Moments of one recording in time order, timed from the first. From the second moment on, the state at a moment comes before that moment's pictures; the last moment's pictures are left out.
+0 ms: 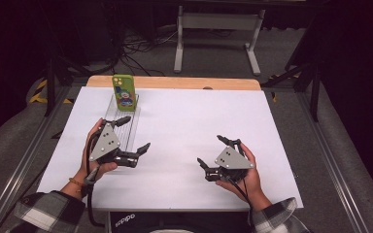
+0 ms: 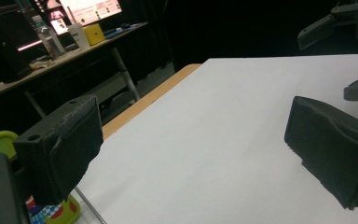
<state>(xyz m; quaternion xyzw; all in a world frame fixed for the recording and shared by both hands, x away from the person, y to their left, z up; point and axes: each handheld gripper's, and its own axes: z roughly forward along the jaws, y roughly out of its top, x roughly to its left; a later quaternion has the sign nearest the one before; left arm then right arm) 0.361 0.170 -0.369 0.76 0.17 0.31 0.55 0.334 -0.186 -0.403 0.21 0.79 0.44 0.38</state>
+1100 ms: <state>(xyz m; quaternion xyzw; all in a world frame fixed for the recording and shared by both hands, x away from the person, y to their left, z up) 0.336 0.170 -0.395 0.78 0.16 0.30 0.52 0.321 -0.191 -0.403 0.22 0.79 0.43 0.38</state>
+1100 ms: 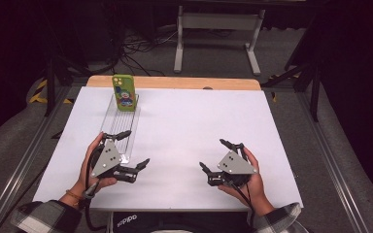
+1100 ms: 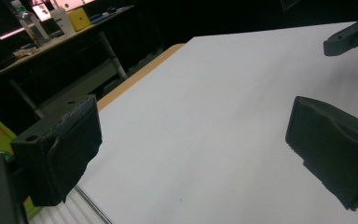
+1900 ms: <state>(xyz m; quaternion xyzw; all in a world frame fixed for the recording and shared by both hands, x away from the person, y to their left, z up) 0.329 0.181 -0.431 0.80 0.18 0.30 0.48 0.313 -0.190 -0.413 0.21 0.80 0.43 0.37</state>
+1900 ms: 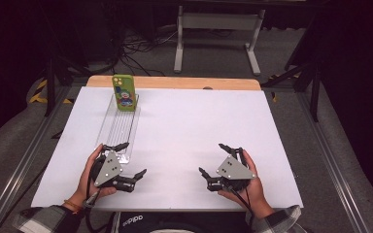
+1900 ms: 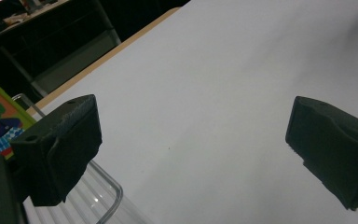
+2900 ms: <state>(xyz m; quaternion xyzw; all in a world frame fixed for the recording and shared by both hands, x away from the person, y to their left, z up) 0.325 0.205 -0.451 0.80 0.22 0.28 0.48 0.315 -0.198 -0.423 0.21 0.80 0.43 0.36</state>
